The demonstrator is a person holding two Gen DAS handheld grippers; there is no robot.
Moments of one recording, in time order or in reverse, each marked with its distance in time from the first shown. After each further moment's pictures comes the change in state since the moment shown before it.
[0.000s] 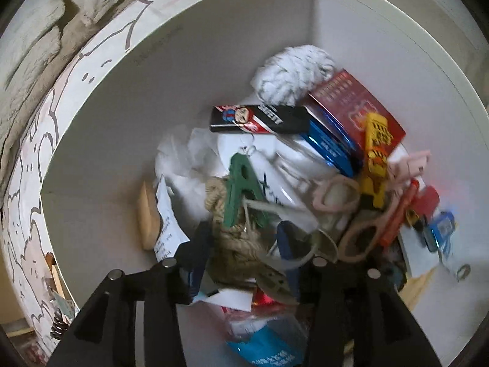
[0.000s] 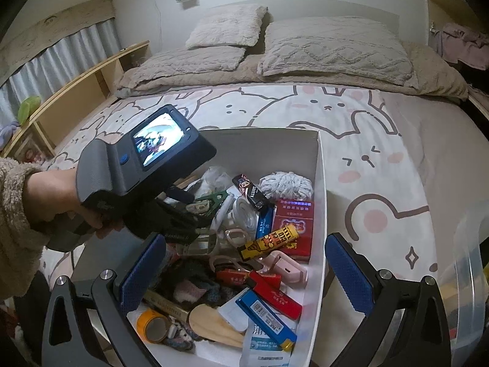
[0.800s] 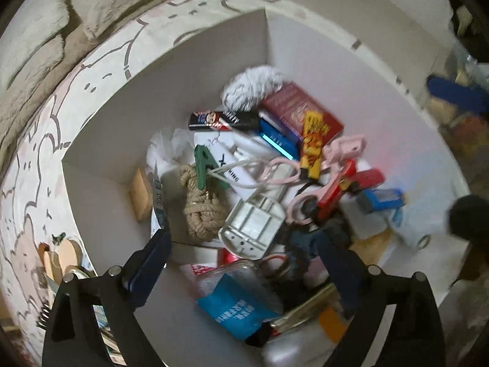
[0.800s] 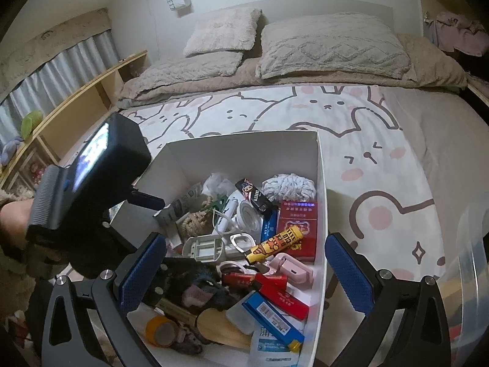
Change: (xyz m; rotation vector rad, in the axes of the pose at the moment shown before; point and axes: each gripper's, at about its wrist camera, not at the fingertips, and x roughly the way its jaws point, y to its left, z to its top) left arm -0.047 -0.018 -0.034 -0.022 -0.116 -0.097; right arm -0.002 -0.005 0.002 0.049 -0.026 0.038
